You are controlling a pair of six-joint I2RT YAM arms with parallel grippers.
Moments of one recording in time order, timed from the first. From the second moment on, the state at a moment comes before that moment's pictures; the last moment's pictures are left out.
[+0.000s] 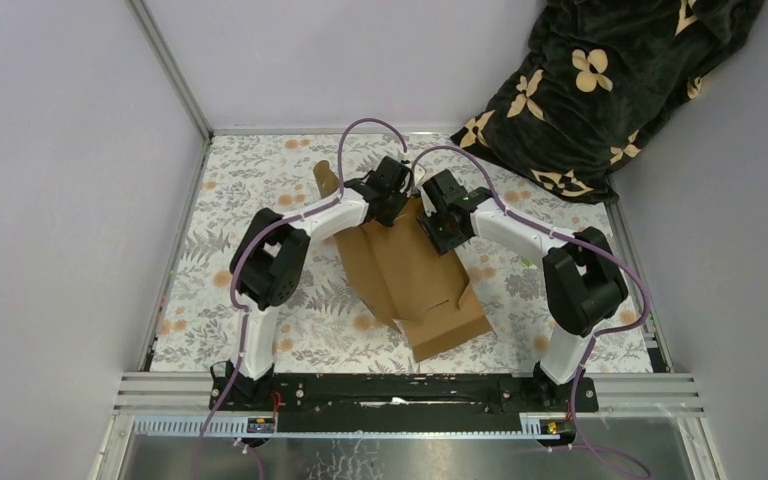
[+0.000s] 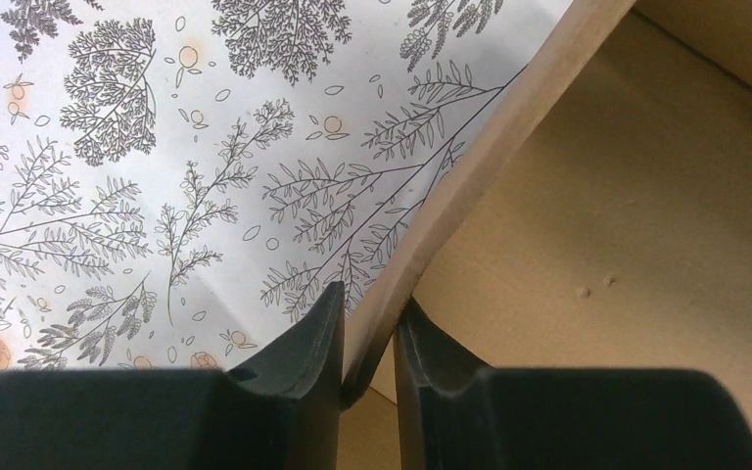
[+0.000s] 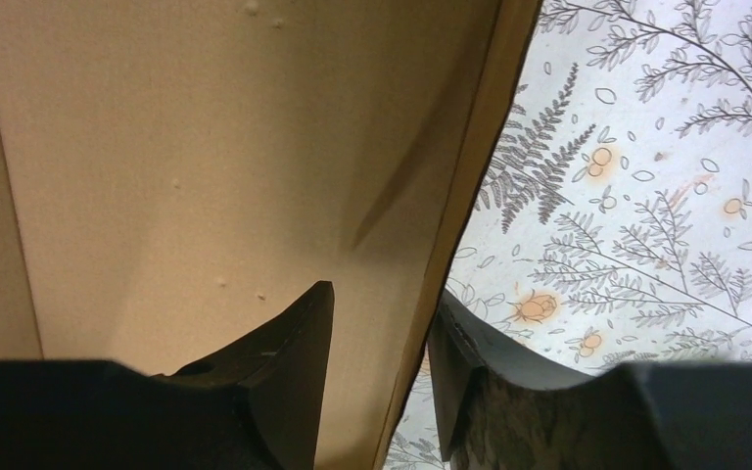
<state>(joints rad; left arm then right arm) -0.59 2.07 1.55 -0.39 -0.11 0.10 0.59 1.78 1.29 -0.66 0.08 0.00</state>
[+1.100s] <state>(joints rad) -0.49 2.10 1.52 -0.38 -0.21 -0.02 0.41 1.47 1.07 -0.59 0.21 0.38</state>
